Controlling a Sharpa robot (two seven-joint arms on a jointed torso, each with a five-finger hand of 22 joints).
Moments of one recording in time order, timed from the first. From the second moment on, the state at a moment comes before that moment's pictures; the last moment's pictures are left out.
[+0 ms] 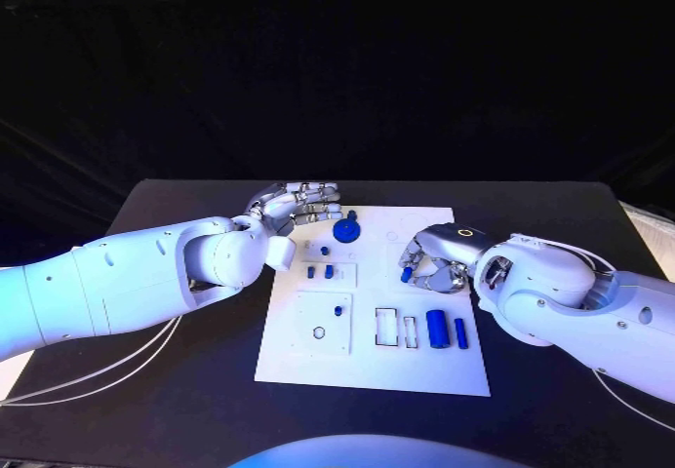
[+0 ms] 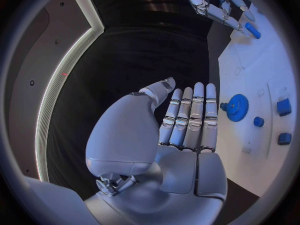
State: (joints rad) left arm 1.14 -0.88 -0.03 1.53 0.20 -0.26 0.35; left_hand 1.36 -0.12 0.46 -0.04 0.15 0.98 0.22 0.15 0.07 0.98 0.17 0.21 0.06 0.95 0.13 0.38 0.13 0.16 0.84 0.24 0.19 0.59; right arm 1.16 -0.79 -0.05 1.68 -1.68 -0.13 -0.25; right_hand 1.37 -0.11 0.33 0.01 0.14 1.04 0.14 0.07 0.07 1.08 0.09 0.17 0.06 1.47 0.01 1.20 1.03 0.11 1.26 0.11 1.26 1.07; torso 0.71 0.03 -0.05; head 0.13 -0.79
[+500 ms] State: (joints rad) left arm 1.14 -0.88 -0.03 1.53 0.20 -0.26 0.35; left_hand 1.36 -0.12 0.46 -0.04 0.15 0.98 0.22 0.15 0.07 0.98 0.17 0.21 0.06 0.95 0.13 0.38 0.13 0.16 0.84 0.24 0.19 0.59; right arm 1.16 -0.76 -0.05 1.66 -1.69 -0.12 -0.25; right_hand 1.38 -0.07 0.39 0.02 0.10 1.10 0.14 0.09 0.08 1.14 0.08 0.18 0.06 1.47 0.00 1.24 1.06 0.11 1.29 0.10 1.29 1.11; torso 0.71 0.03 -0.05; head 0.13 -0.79
